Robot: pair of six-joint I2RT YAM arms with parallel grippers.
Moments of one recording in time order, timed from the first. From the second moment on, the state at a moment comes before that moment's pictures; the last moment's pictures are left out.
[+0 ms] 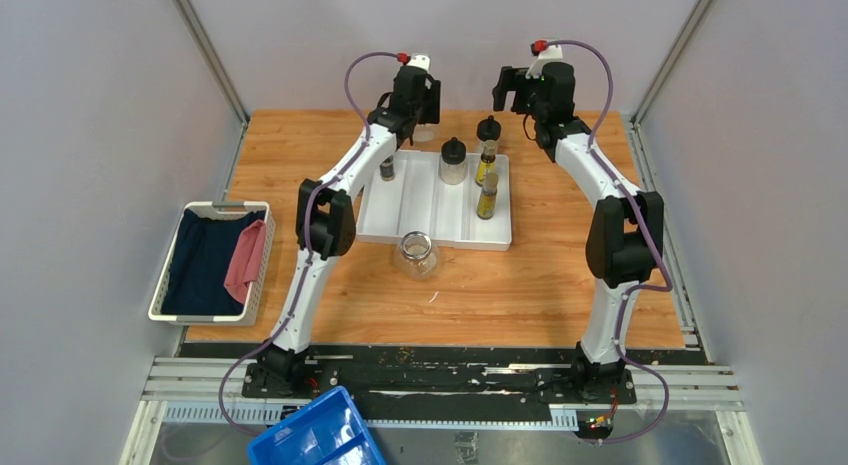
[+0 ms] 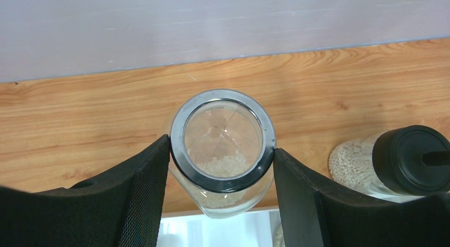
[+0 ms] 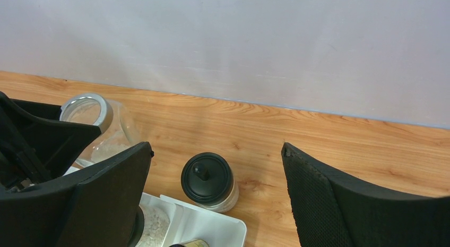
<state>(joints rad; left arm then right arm) -0.44 2.51 2.44 -0.34 -0.22 -0.19 0.19 1.97 1.72 0.10 -0.07 0.11</state>
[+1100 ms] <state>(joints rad) -0.45 2.20 2.09 -0.26 -0.17 -0.15 0.20 1.82 1.61 0.08 -0.03 0.10</state>
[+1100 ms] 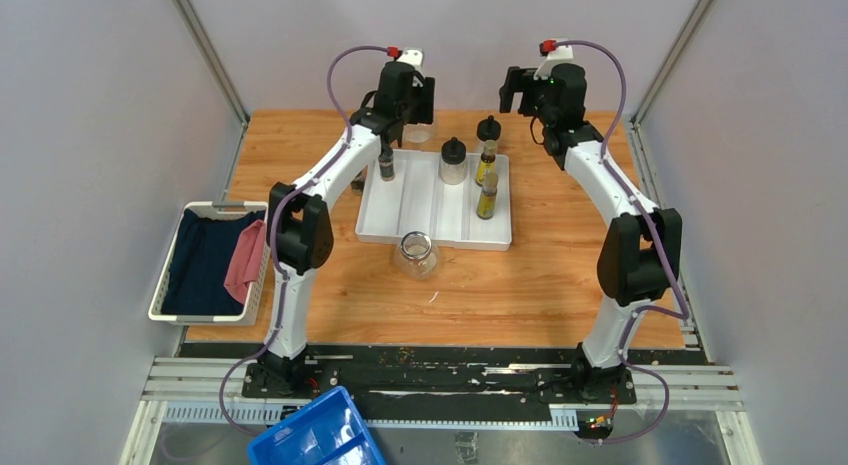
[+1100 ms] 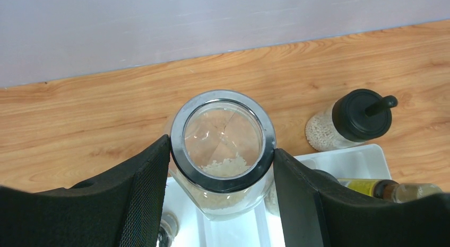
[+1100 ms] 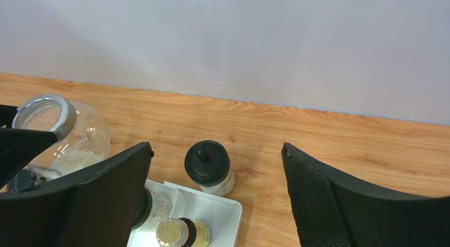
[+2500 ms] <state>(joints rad) -0.45 2.03 1.84 -0.25 0.04 -0.13 0.22 1.71 1.51 0.07 0.00 0.09</state>
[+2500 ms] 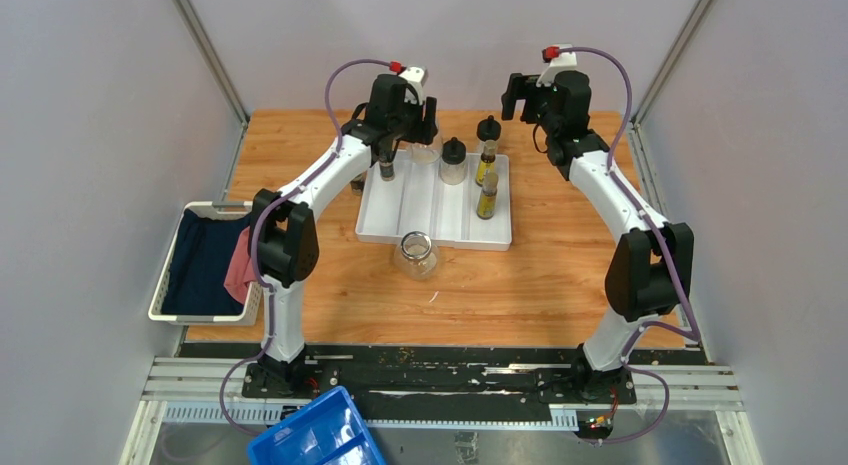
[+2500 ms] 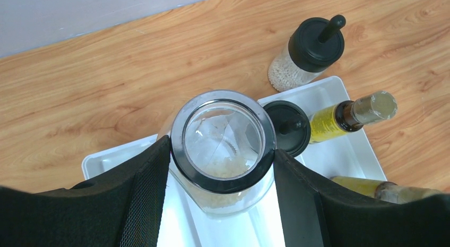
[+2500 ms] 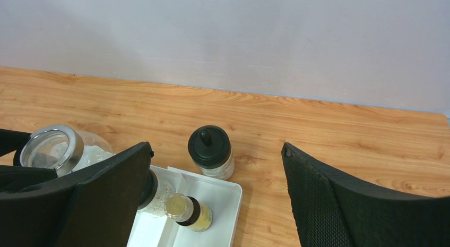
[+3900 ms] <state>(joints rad) -0.49 1.69 1.53 -0.30 -0.06 -0.18 0.23 1.65 1.50 0.02 -0.01 0.10</state>
